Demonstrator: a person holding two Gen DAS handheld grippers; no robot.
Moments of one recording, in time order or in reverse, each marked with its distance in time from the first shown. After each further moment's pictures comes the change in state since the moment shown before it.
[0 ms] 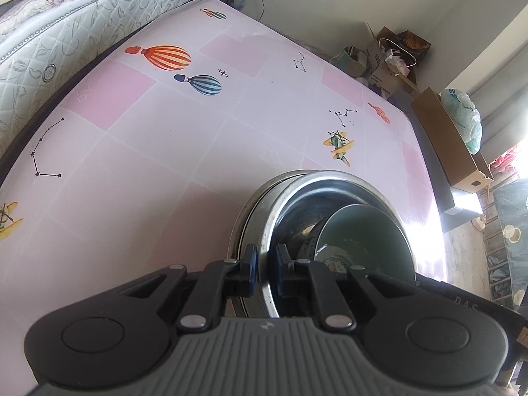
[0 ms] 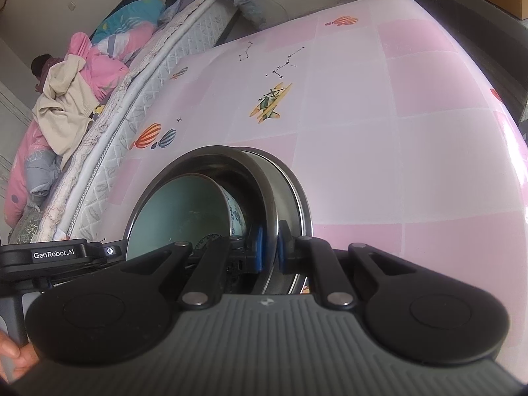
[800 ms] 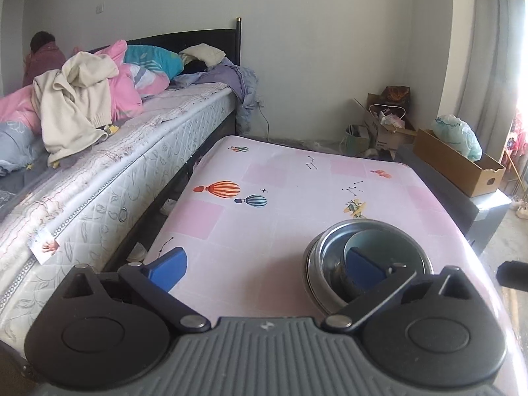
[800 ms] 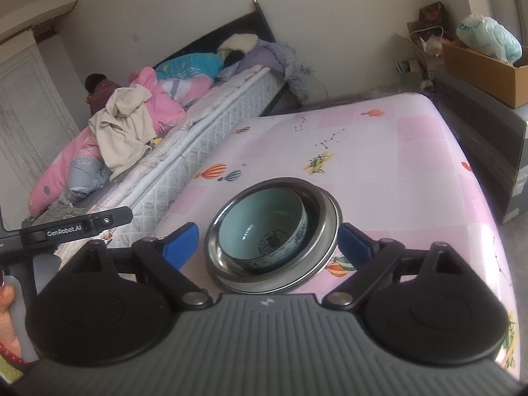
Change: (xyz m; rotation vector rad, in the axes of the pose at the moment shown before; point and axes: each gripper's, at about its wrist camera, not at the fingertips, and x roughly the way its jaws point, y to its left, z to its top) left arm -0.154 -0.012 -0.084 0.320 -0.439 0.220; right arm -0.160 0.042 -0.083 -0.201 -0.302 0.094
